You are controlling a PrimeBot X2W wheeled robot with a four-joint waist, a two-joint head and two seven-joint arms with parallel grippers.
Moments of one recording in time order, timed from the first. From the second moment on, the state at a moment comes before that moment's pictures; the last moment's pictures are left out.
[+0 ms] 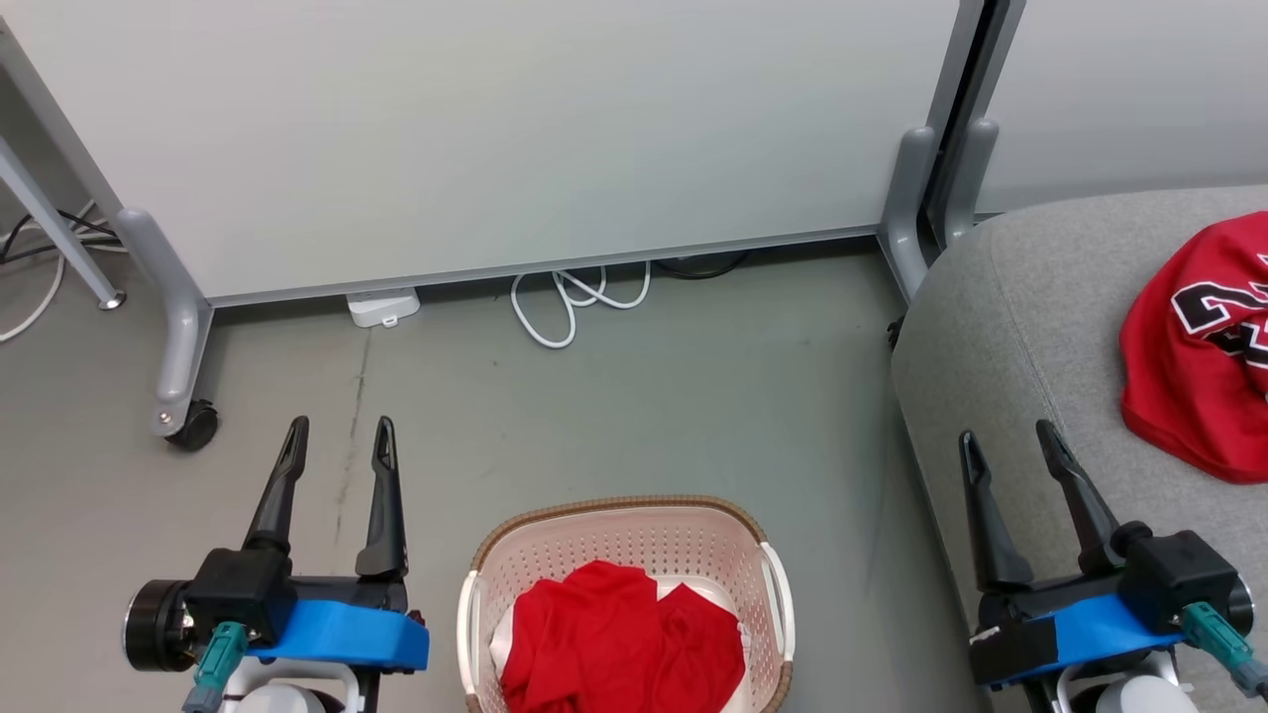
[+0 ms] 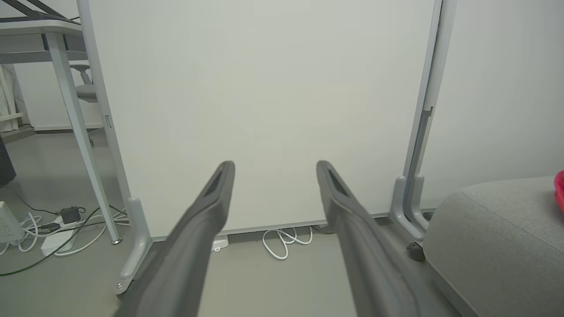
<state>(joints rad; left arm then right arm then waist) -0.08 0.06 -0.04 0.17 -0.12 -0.10 -0.26 -0.07 -0.07 0.00 0.15 0.12 0.13 -0.26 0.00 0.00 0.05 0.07</state>
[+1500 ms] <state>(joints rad) -0.44 0.17 -0.40 0.54 -0.17 -0.13 -0.26 -0.25 -0.07 0.04 0.12 0.11 0.13 -0.26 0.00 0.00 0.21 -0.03</state>
